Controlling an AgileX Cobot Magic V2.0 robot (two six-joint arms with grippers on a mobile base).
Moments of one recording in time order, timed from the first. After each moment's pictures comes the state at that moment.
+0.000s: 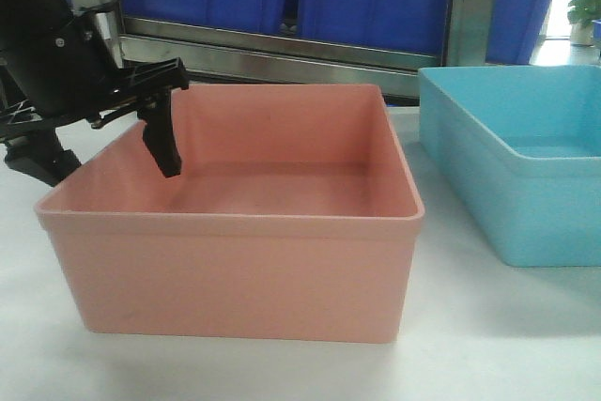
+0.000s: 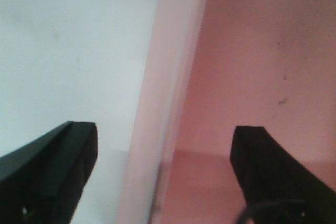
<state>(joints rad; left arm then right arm) -0.36 1.78 -1.21 -0.28 0.69 -0.27 0.07 -0.01 0.03 -0.01 0.07 0.05</state>
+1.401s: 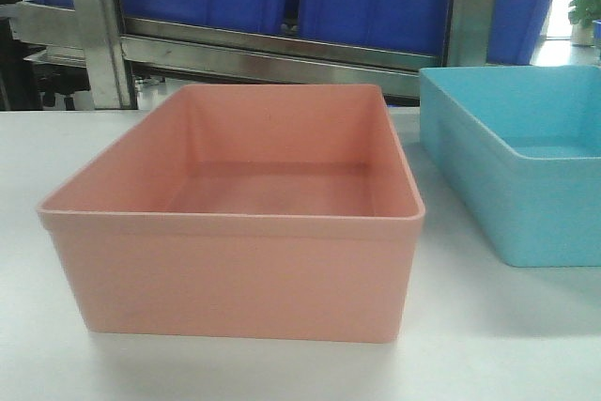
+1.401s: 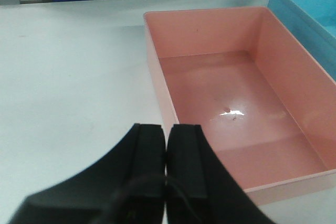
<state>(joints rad) -0.36 0.69 -0.53 -0.18 0.30 0.10 0.07 0.28 -0.39 -0.01 0.07 0.05</state>
